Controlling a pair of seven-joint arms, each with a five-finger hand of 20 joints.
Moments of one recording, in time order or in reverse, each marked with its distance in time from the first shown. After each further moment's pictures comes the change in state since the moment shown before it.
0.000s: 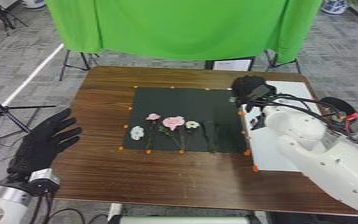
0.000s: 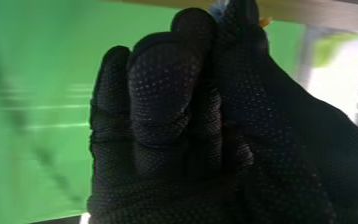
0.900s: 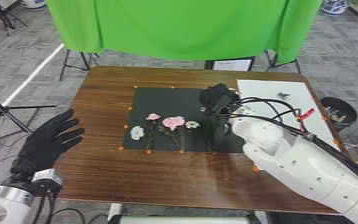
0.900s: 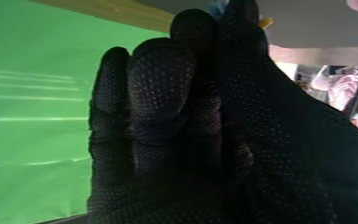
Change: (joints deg) left arm -0.3 0.0 0.8 0.1 0.0 0.0 -0.2; right arm 6.8 -8.1 -12.1 7.2 -9.4 0.8 -2.1
